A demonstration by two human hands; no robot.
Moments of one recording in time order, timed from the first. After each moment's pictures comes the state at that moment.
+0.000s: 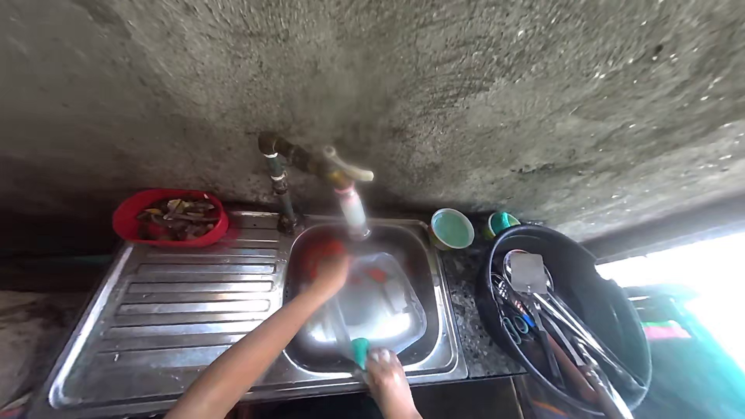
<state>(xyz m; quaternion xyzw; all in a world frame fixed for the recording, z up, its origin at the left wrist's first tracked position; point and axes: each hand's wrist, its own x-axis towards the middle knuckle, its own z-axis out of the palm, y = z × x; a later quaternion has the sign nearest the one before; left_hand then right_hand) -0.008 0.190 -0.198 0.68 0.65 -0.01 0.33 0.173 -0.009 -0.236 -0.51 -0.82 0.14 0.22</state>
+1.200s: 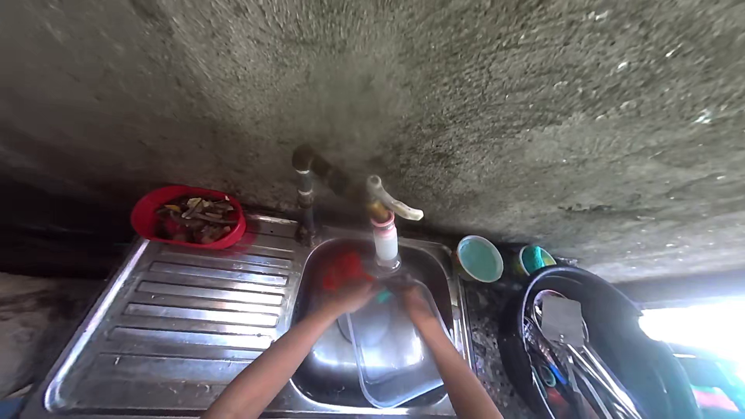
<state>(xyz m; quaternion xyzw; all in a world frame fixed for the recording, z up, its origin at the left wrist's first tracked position) -0.018 0.212 -0.255 0.72 0.52 0.06 0.45 0.180 0.217 -0.236 -0.56 -0.76 0.31 0.08</state>
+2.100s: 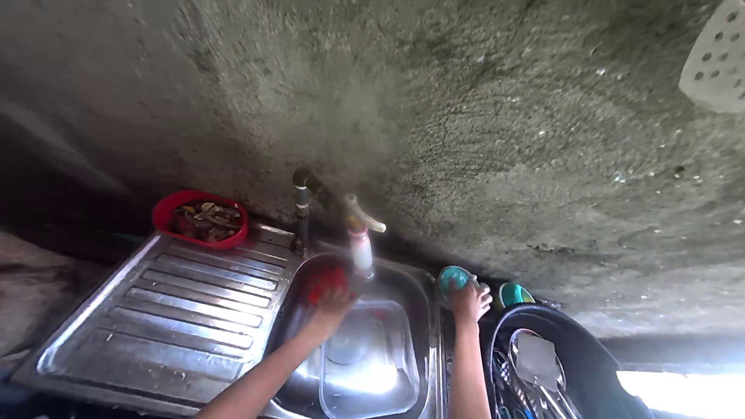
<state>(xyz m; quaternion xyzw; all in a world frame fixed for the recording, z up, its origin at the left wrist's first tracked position) -0.004 0.173 -0.235 0.72 0.63 0.03 0.29 0.262 0.282 -0.133 -0.82 -0.53 0.16 0.13</state>
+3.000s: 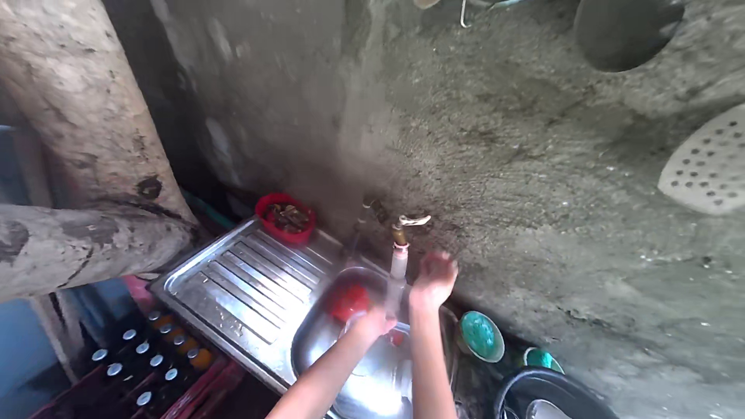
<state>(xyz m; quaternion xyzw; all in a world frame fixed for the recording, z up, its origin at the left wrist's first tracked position) 0.060 0.183 -0.166 -0.08 0.48 0.58 0.66 0.097 0.247 -0.075 -0.31 -0.34 0.62 0.63</state>
